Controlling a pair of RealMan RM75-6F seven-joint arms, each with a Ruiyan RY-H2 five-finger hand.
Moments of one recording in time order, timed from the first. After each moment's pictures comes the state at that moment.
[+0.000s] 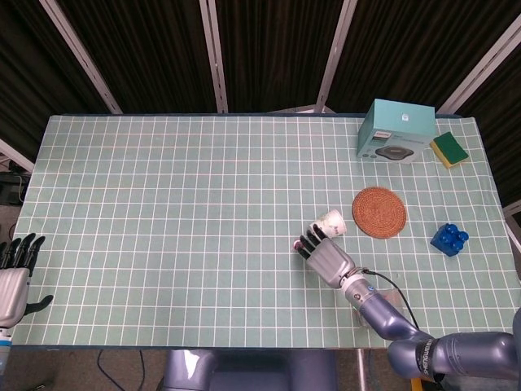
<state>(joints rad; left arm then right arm) -0.07 -1.10 -0.02 -1.78 1.33 1.43 0.38 0.93 -1.33 -0.07 -1.82 -0.82 0.90 -1.24</state>
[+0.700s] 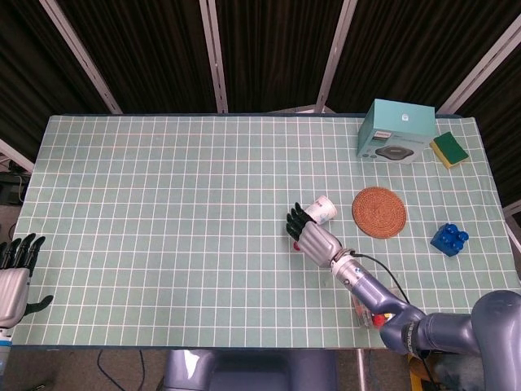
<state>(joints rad) -0.08 -1.10 -0.02 -1.78 1.33 1.43 0.38 0.97 -1.49 -0.12 -1.43 -1.14 0.94 -1.24</state>
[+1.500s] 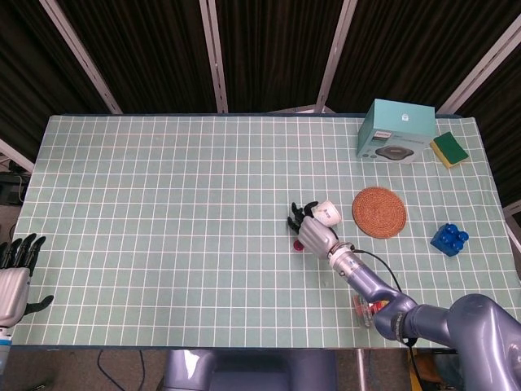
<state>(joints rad) -0.08 -1.09 -0.02 -1.79 1.32 1.42 0.36 0.96 -1.62 -0.12 -1.17 -1.23 0.89 -1.20</state>
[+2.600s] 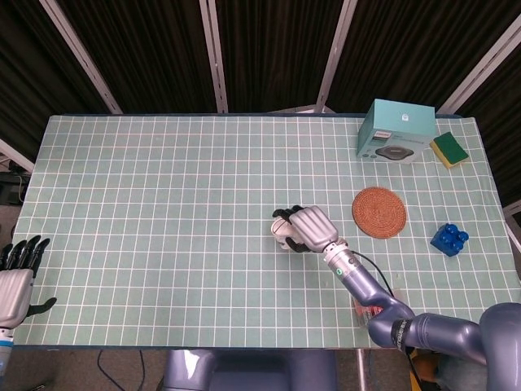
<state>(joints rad) -0.09 -1.08 -0.01 -1.80 1.32 1.40 0.36 0.87 -1.54 0.13 -1.43 -1.15 0.90 -0.12</state>
